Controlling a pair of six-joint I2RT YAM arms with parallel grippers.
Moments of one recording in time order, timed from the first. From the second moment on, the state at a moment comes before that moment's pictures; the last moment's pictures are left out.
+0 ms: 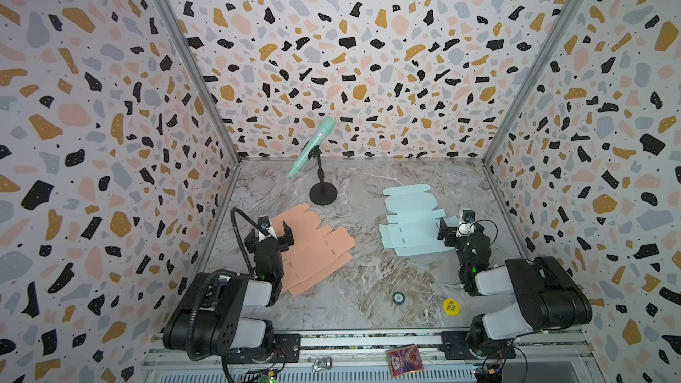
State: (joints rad) left arm -0.12 1.39 0.13 1.05 -0.41 -0.03; right arm 0.10 1.49 0.18 1.12 0.15 -0.04
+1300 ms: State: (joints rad) left arm -0.12 1.39 0.13 1.06 -0.41 -0.03; right arm 0.08 1.49 0.18 1.12 0.14 -0.04
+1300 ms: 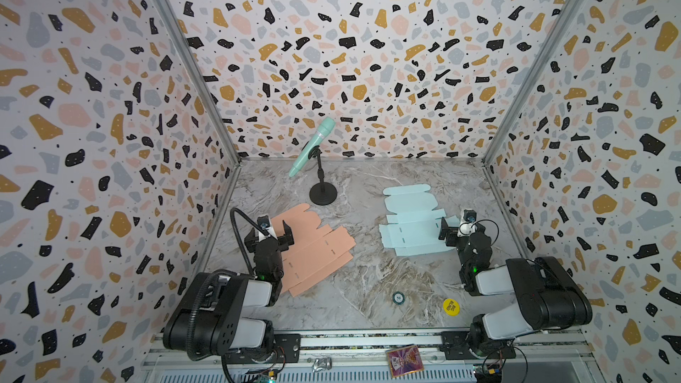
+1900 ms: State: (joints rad) left arm -0.12 1.20 0.16 0.91 -0.39 -0.02; right arm 0.09 1.37 0.22 0.99 0.14 -0.04
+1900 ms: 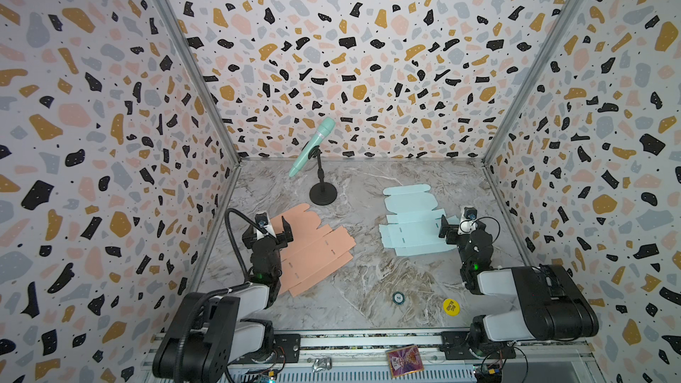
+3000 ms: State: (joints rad) left arm -0.35 1.12 0.48 -0.12 0.06 -0.51; right arm 0.82 1.30 0.69 -0.11 0.07 0.45
